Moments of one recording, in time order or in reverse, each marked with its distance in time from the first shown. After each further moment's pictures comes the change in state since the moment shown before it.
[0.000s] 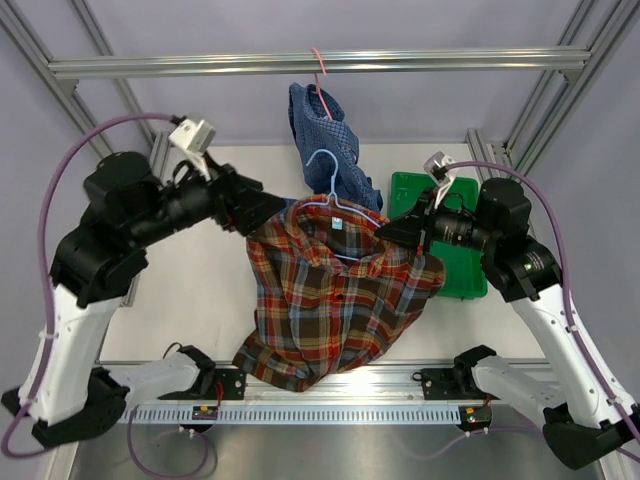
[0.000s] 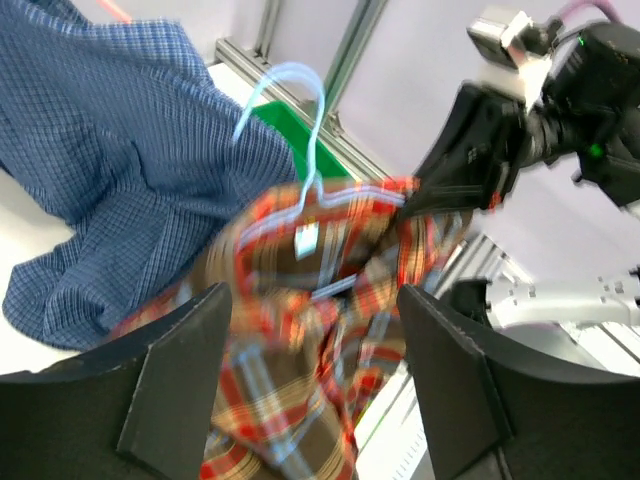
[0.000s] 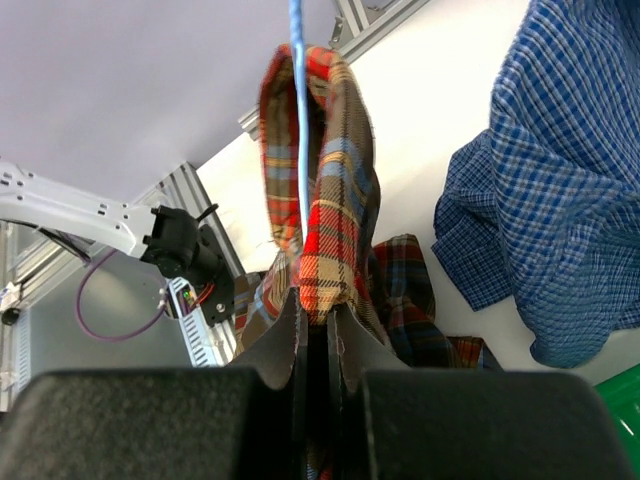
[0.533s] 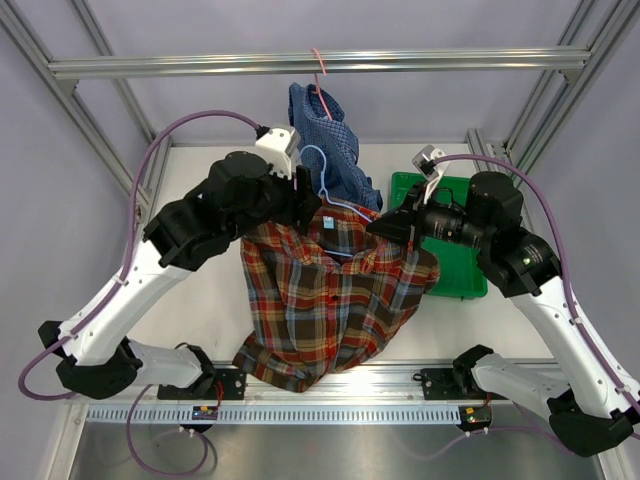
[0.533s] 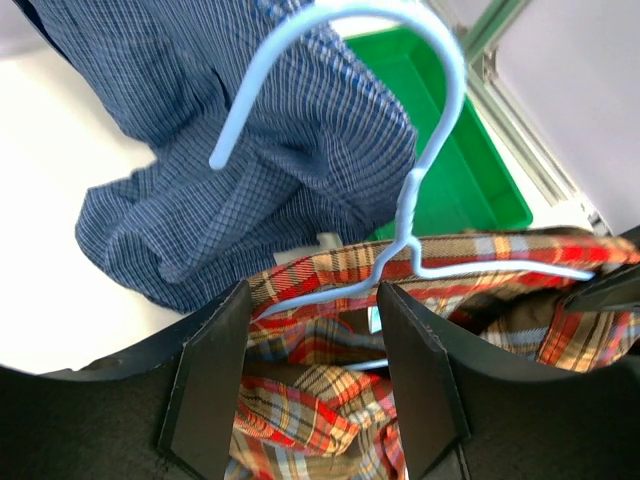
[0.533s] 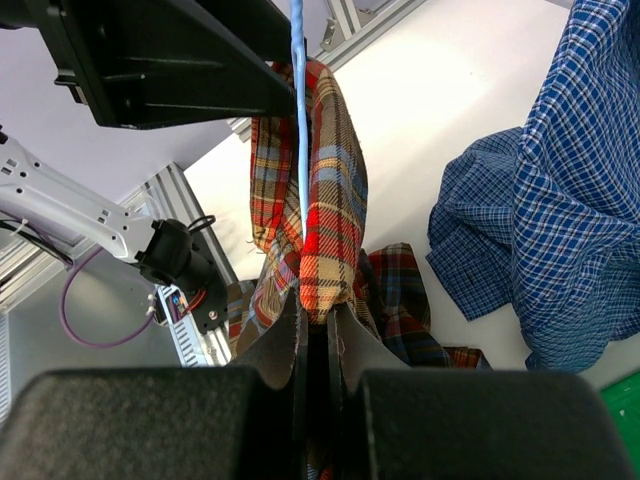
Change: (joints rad) left arm -0.320 0.232 -0.042 0.006 -0.575 -0.020; right arm 0.140 0.066 0.116 -0.060 0.165 -0.019
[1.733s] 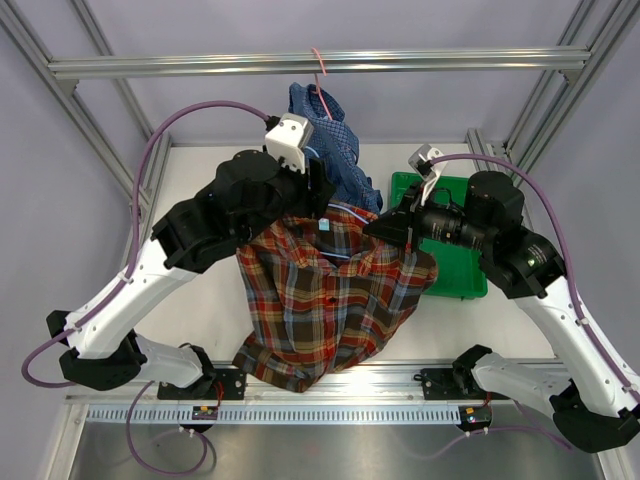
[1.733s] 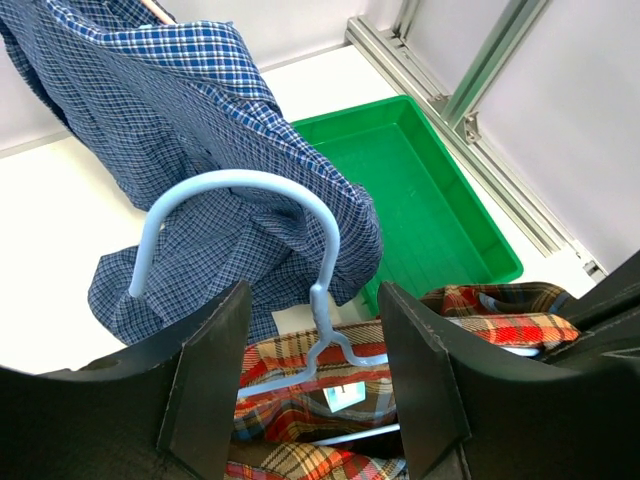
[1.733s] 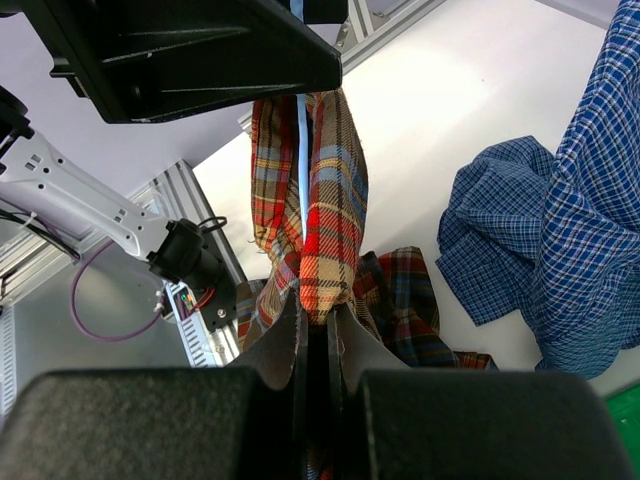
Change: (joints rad) left arm -0.111 0.050 0.086 0.093 -0.151 0.056; right arm 0.067 0.012 0.062 -0.042 0.047 -0.005
